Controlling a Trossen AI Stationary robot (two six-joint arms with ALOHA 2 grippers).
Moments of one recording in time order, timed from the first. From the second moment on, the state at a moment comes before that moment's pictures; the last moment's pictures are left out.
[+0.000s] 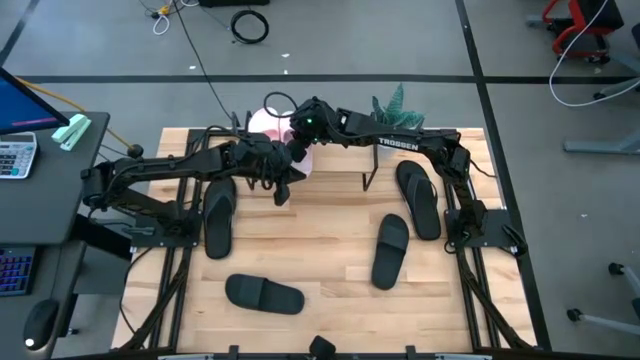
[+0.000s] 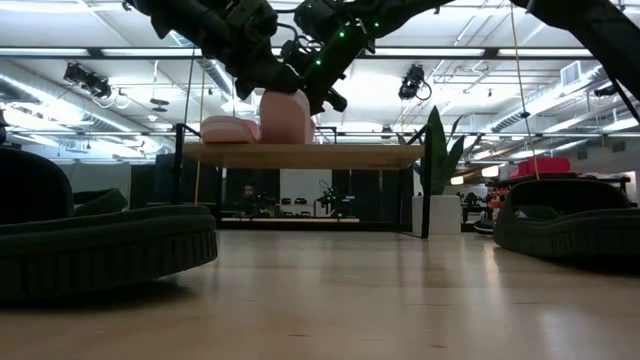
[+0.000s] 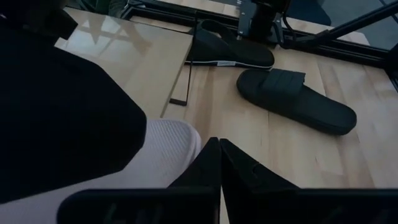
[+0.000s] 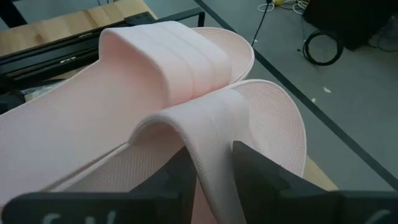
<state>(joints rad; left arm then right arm) 0.31 1.31 0.96 -0.16 0.13 -0.05 -0.36 2.10 1.95 -0.50 0.19 0.12</state>
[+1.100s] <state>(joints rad) 0.32 1.31 0.96 -0.21 0.13 -0.06 -0.34 2.09 1.95 -0.53 0.32 0.06</state>
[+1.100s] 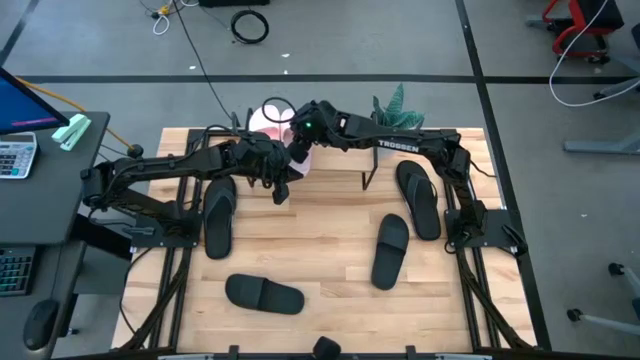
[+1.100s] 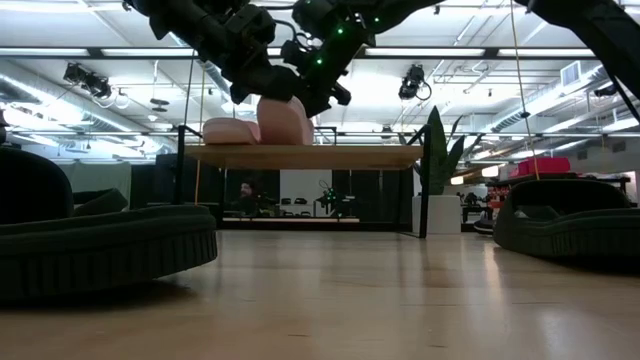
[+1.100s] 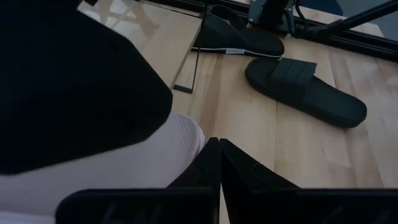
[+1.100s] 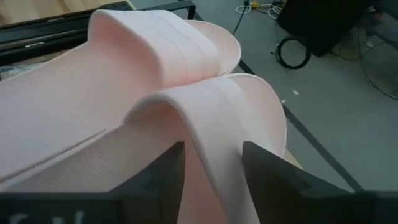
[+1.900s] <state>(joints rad) 0.30 1.33 0.96 -0.20 0.12 -0.06 -0.32 1.99 1.95 -0.65 0.40 0.00</state>
